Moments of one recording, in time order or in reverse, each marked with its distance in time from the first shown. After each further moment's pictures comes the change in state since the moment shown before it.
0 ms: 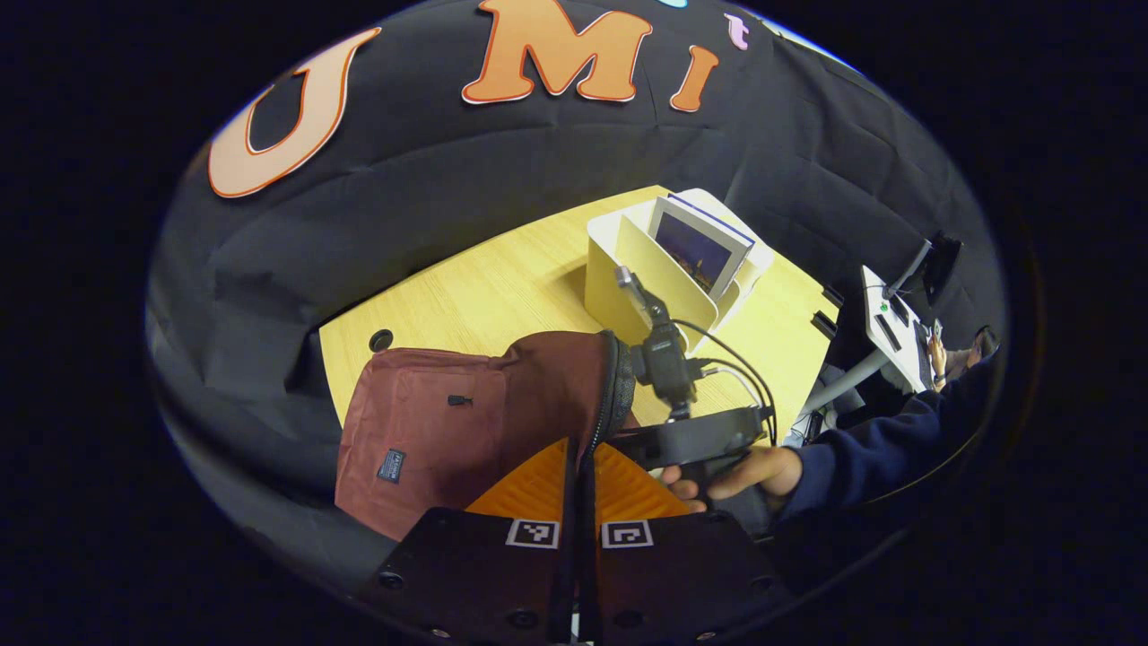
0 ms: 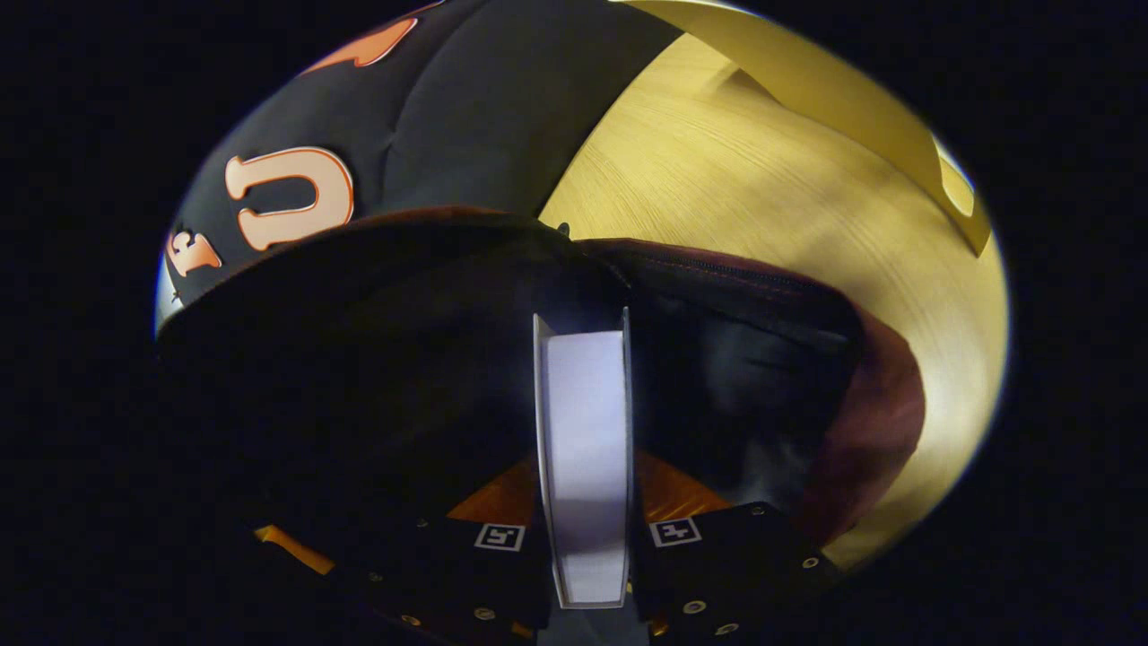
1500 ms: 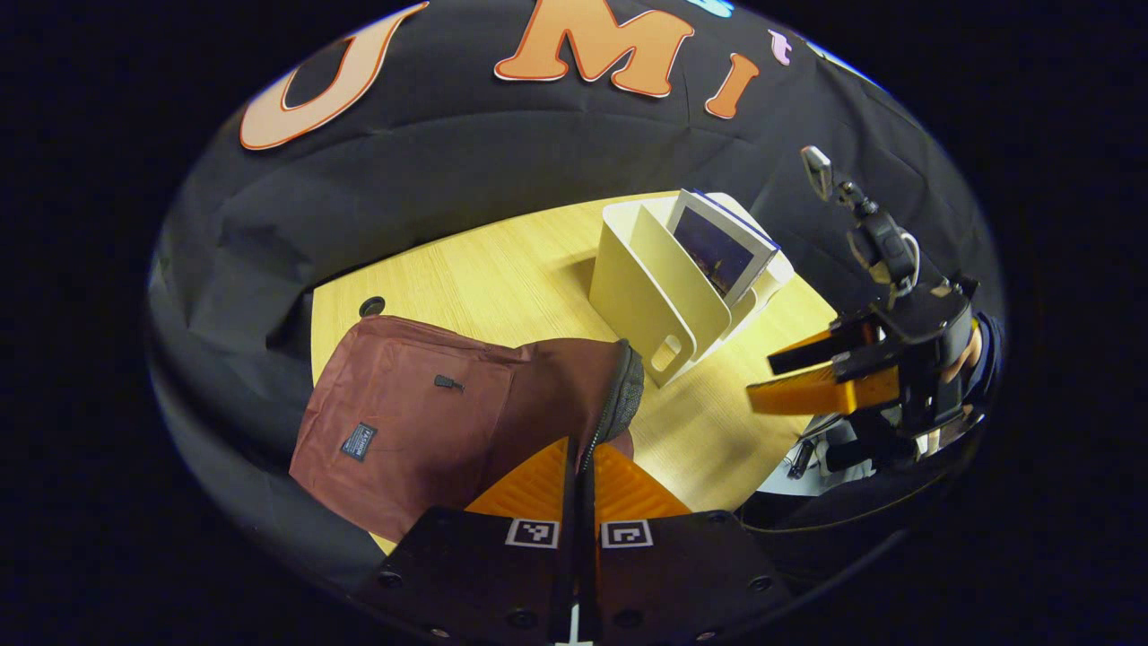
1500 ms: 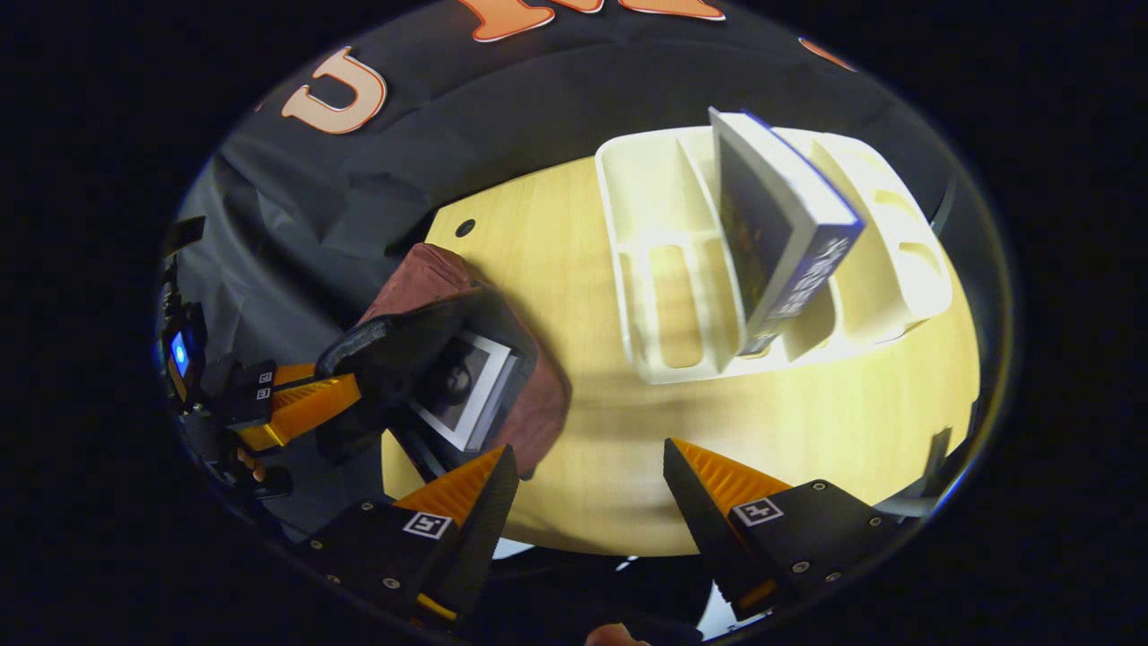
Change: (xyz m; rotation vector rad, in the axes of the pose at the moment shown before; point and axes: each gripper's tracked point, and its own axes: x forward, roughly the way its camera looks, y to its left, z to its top) left arm 0.041 -0.013 -0.023 -0.131 -0.013 0.008; right arm -0.263 -0.082 0.090 -0.582 0.048 -0.588
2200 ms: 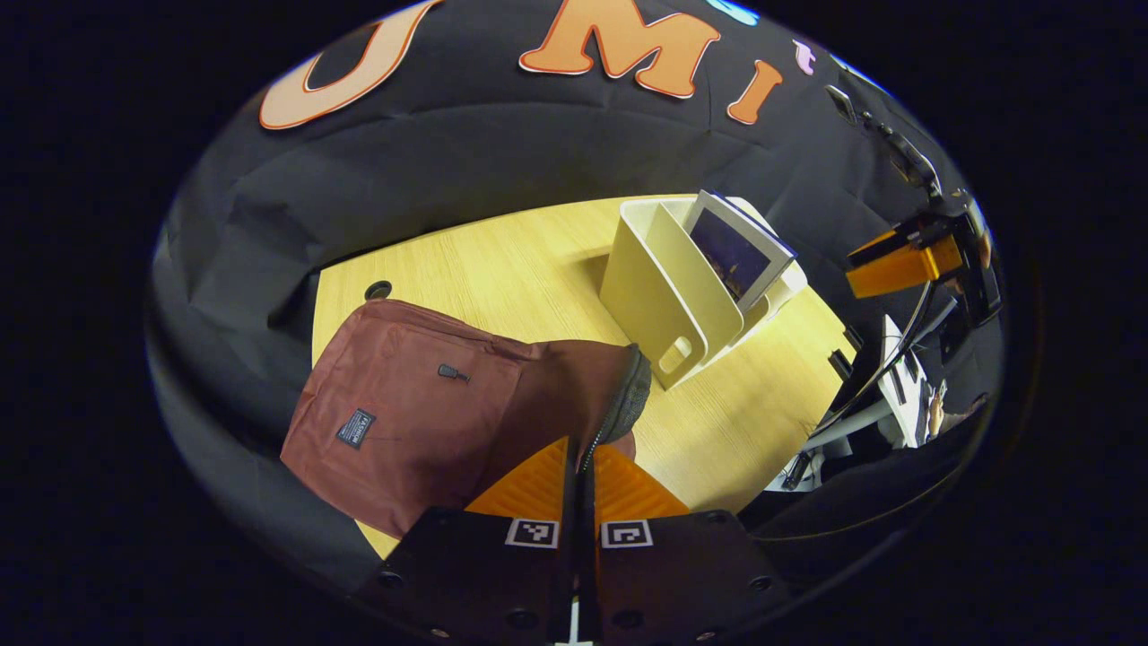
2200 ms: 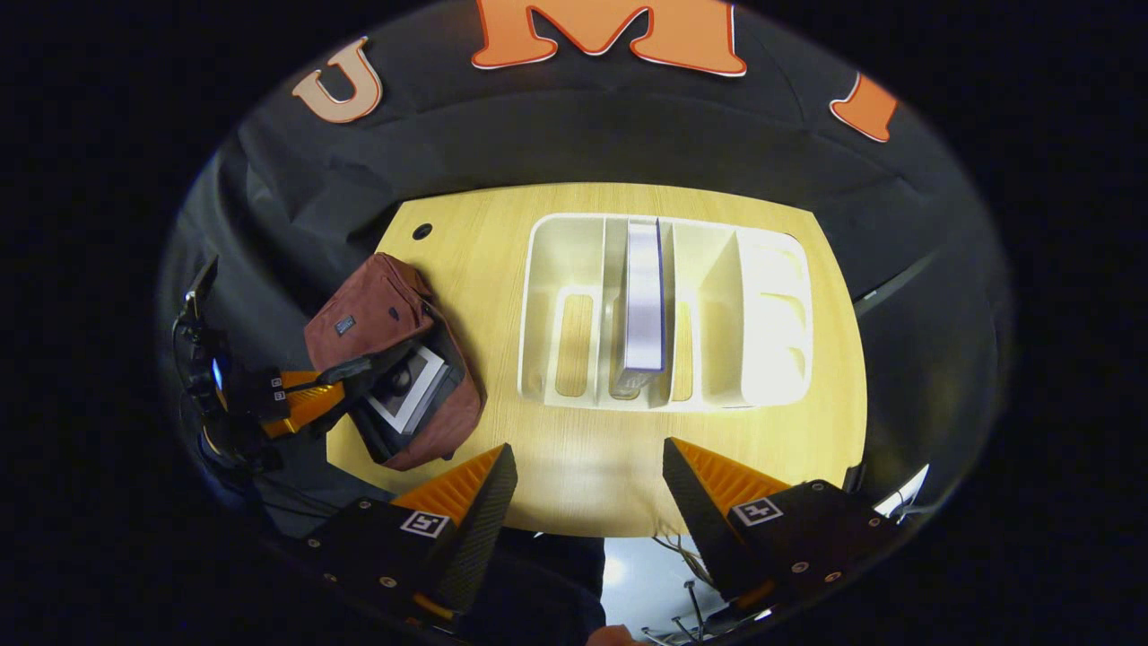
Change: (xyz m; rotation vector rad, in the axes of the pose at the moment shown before) left arm 0.009 0.004 -0.004 -0.074 0.009 0.024; right arm -0.095 -0.063 0.077 -0.126 0.057 -0.169
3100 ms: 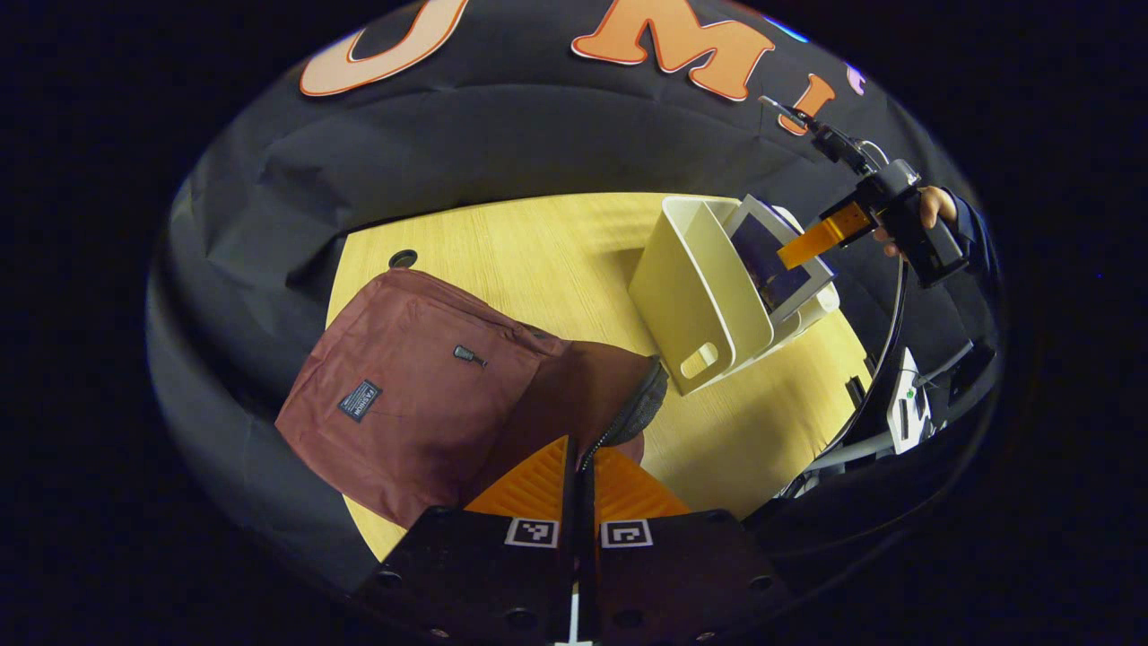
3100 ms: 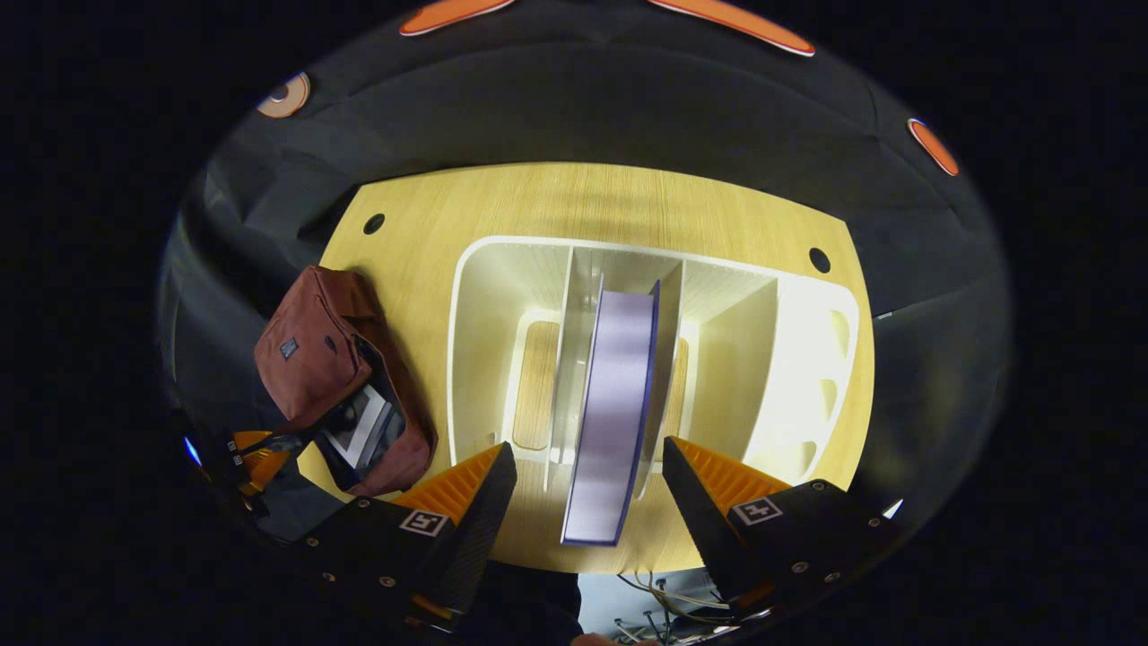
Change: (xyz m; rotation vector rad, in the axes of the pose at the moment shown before) left arm 0.013 0.009 -0.007 -0.123 0.045 0.067; right arm 0.126 -0.034 0.075 -0.038 0.149 -0.033
